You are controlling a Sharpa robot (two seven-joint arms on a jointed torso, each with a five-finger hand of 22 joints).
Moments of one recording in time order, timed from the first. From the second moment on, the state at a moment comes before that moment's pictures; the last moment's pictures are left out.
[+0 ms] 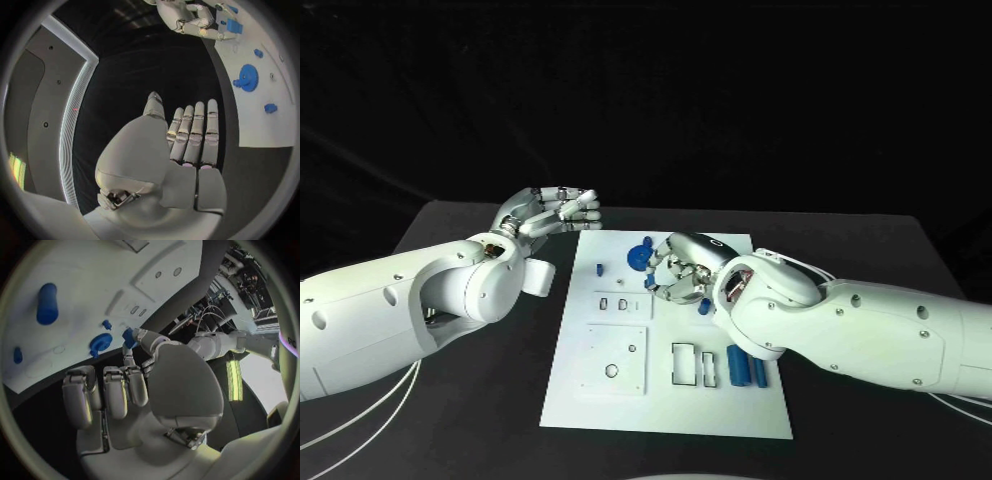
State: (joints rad) left arm 1.20 -0.94 -0.01 1.60 -0.08 -0.39 0.35; left_hand 1.56 0.04 -0.24 0.28 0.15 0.82 0.21 0.22 0.24 0.98 0.17 0.07 0.07 0.91 0.15 0.21 0.31 0.17 0.85 0.25 0.32 0.11; right arm 1.22 -0.66 -0.13 1.66 -1.37 -0.44 -0.36; right_hand 1.29 -0.18 0.56 0.07 0.23 1.04 0.10 0.19 0.51 1.46 0.03 1.48 1.31 1.46 -0.03 1.57 1.31 0.01 1.47 0.08 1.57 1.31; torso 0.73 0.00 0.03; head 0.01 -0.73
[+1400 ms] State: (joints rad) left arm 1.20 -0.94 -0.01 1.60 -0.07 -0.37 0.34; left_hand 1.56 0.05 -0.24 0.28 0.15 0.82 0.21 0.22 0.24 0.98 0.17 0.07 0.07 0.91 0.15 0.20 0.31 0.17 0.85 0.25 0.32 0.11; right arm 1.13 -0.53 -0.13 1.55 -1.50 -0.45 -0.42; right_hand 1.26 -0.19 0.55 0.08 0.23 1.04 0.10 0.20 0.51 1.46 0.03 1.47 1.31 1.46 -0.03 1.57 1.31 0.01 1.47 0.08 1.56 1.31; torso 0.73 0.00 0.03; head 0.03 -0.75
